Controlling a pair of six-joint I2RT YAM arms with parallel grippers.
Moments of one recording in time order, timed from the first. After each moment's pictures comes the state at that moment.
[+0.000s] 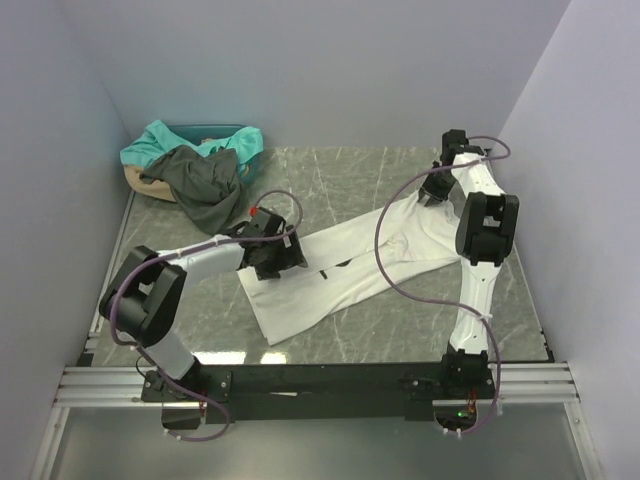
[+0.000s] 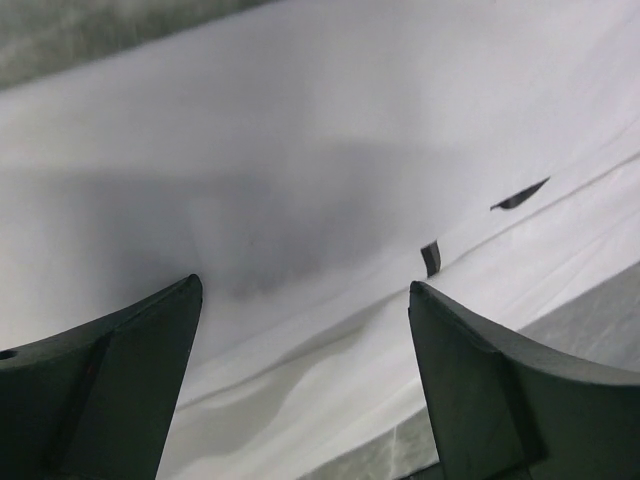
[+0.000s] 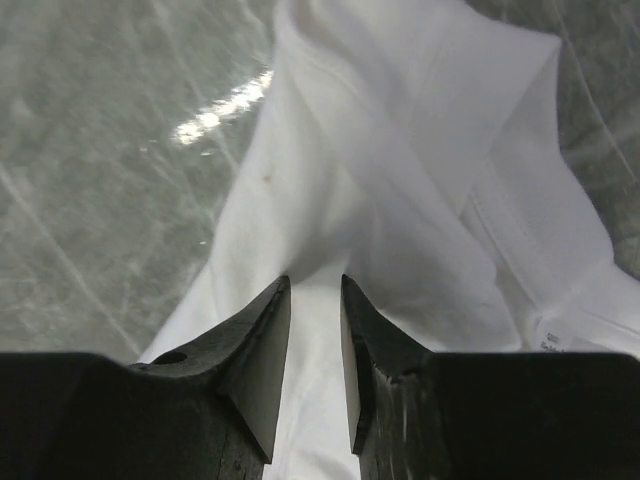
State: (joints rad) left arm -0.55 1.65 0.92 -0.25 0.07 -0.84; right arm -0.08 2.37 2.03 -0.87 -0.08 0.48
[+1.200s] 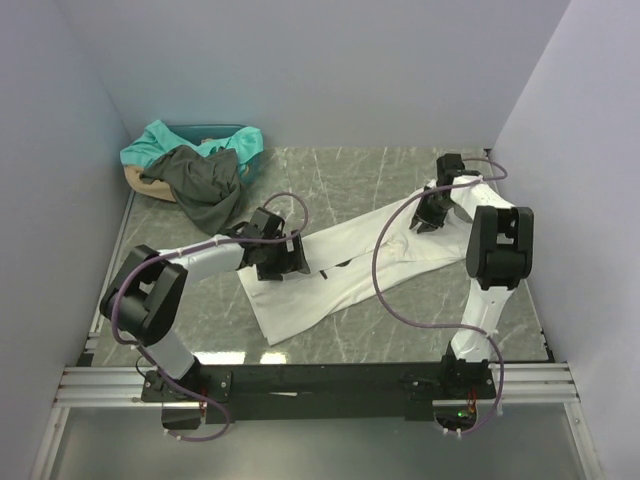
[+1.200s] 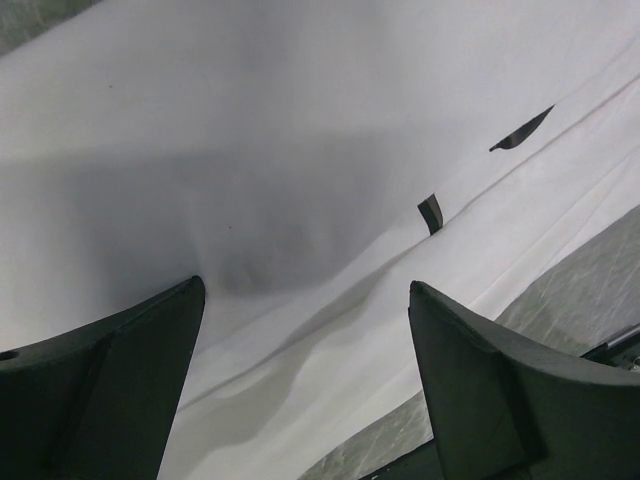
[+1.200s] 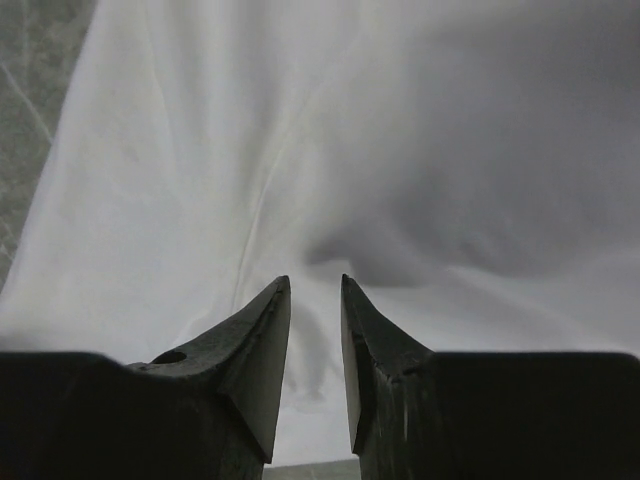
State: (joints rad) left arm -0.55 1.65 0.91 -0.27 0.20 -0.70; right arm -0.04 2.00 1.49 -0.73 -0.18 0.43
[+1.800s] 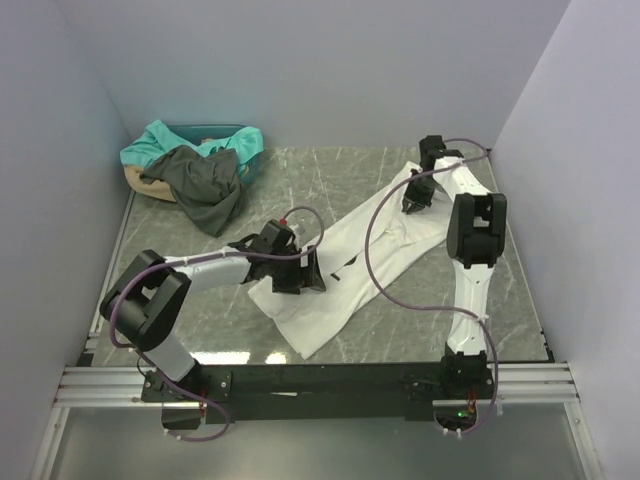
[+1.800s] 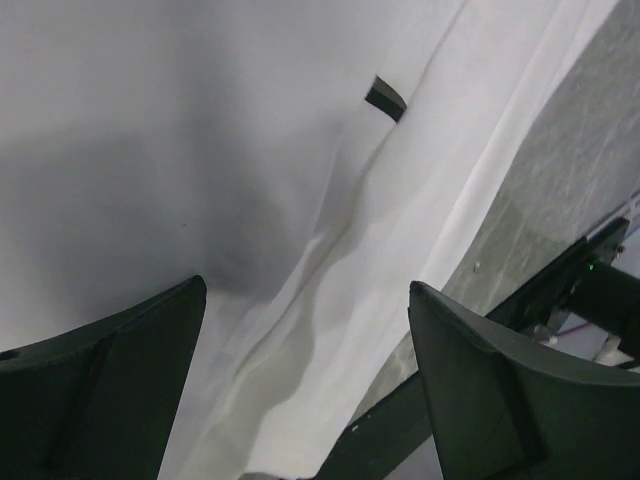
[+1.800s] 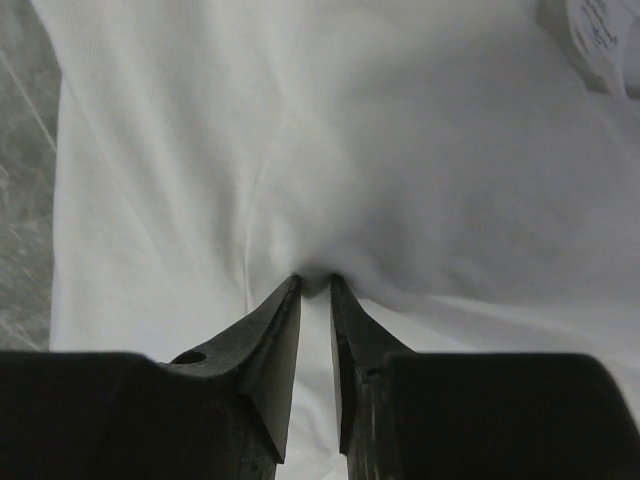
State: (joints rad) left arm -0.64 1.63 0.84 -0.16 0.33 -0.69; right arm 0.02 2.31 1.91 -0.85 -0.10 0.43
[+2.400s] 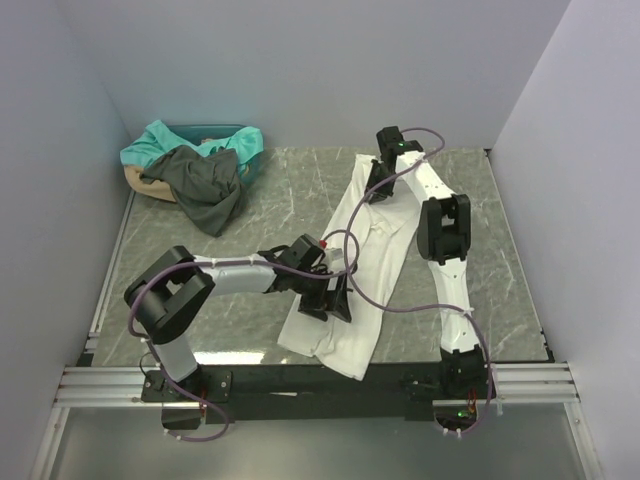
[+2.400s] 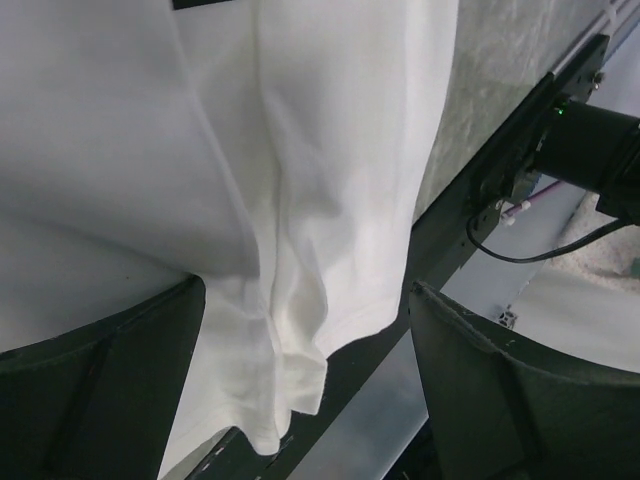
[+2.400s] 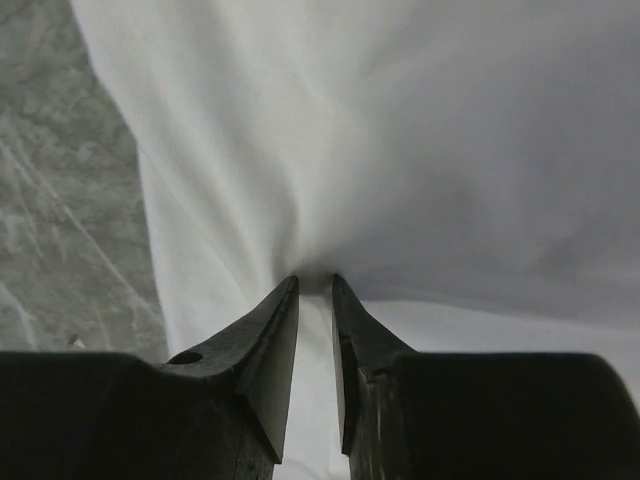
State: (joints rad) left arm -0.84 1.73 0.90 -0.15 0.55 -0.70; right arm 0.21 2.53 2.30 -0.96 -0.12 0.52
